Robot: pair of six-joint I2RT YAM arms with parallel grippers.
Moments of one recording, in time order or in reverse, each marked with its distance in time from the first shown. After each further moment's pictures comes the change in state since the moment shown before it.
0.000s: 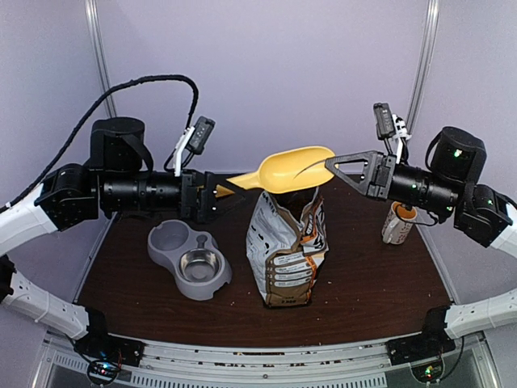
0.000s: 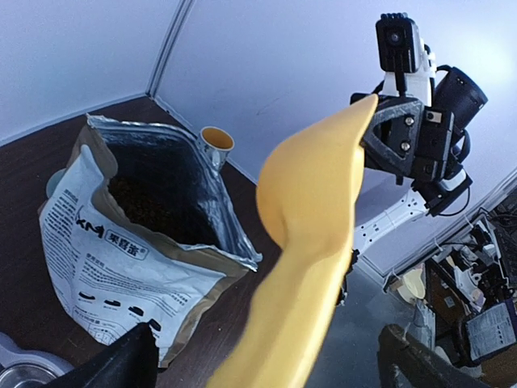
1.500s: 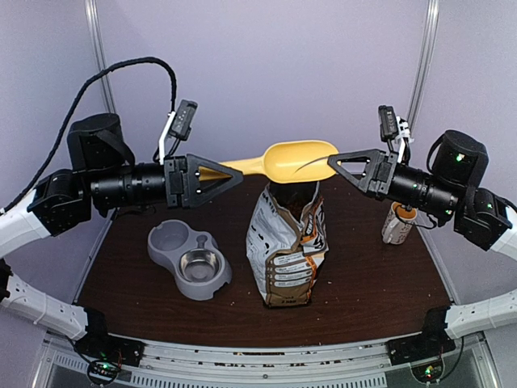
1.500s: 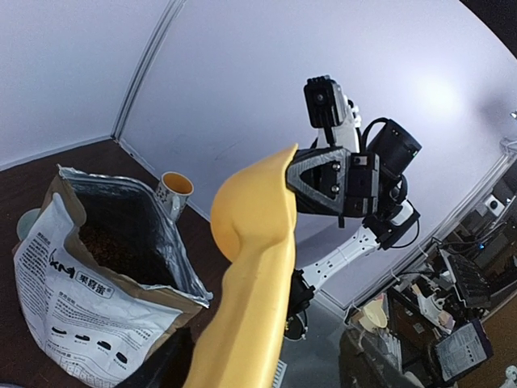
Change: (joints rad) left arm 0.001 -0.057 -0.049 0.181 0.061 -0.074; right arm 0.002 -0.013 -0.027 0.035 0.086 0.104
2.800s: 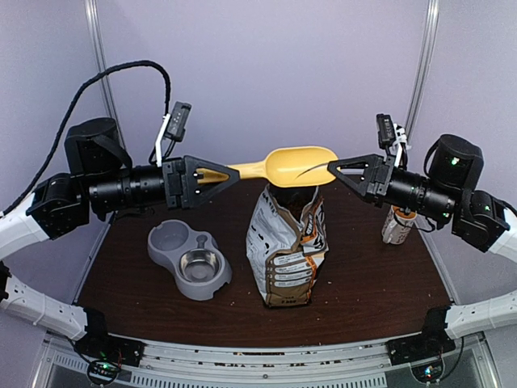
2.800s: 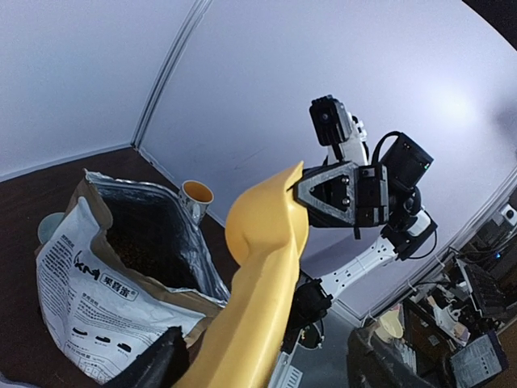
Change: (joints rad) left arm 0.002 -0.023 -0.034 0.013 -0.068 0.013; right arm -0.014 -0.006 -0.026 -0.018 0.004 0.089
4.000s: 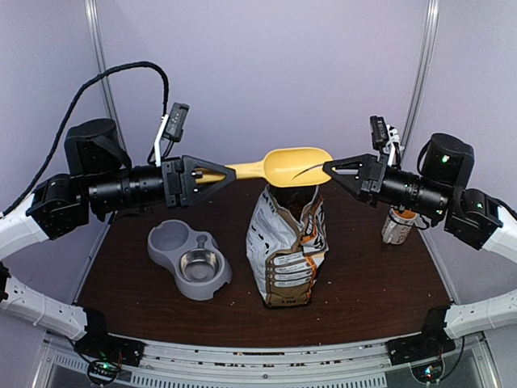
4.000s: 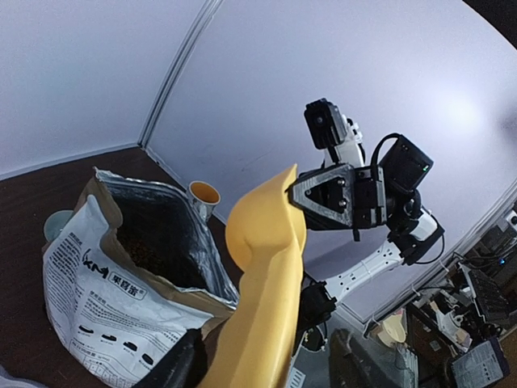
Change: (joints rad) left arm 0.008 -0.007 -0.011 0.000 -0.011 -0.001; right arm -0.029 0.033 -0.006 0.022 -0.061 0.048
